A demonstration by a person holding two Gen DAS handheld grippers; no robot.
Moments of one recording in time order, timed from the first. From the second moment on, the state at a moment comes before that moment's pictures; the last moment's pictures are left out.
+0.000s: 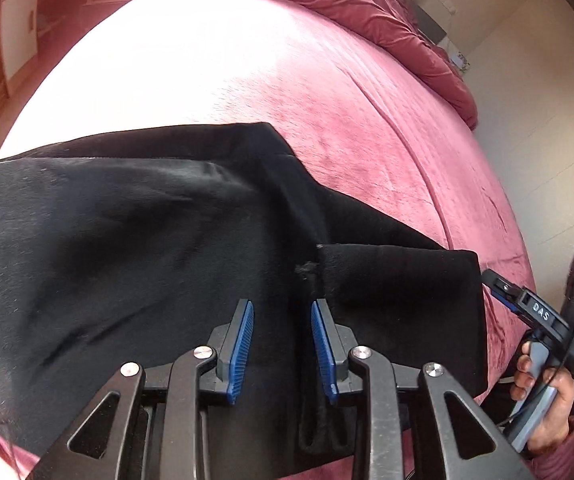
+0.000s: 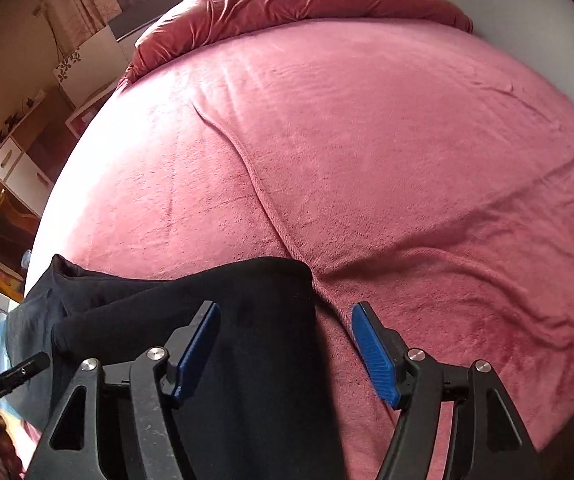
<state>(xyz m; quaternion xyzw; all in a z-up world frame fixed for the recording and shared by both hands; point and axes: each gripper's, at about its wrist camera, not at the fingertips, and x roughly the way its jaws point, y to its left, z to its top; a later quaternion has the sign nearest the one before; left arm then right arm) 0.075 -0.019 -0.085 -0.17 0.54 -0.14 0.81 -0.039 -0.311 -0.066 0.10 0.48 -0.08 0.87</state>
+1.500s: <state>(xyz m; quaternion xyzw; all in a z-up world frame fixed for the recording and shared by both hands) -0.082 0.254 -0.076 -0.44 0.46 0.09 0.77 -0.085 -0.091 -0.092 0.02 0.49 0.16 0.86</state>
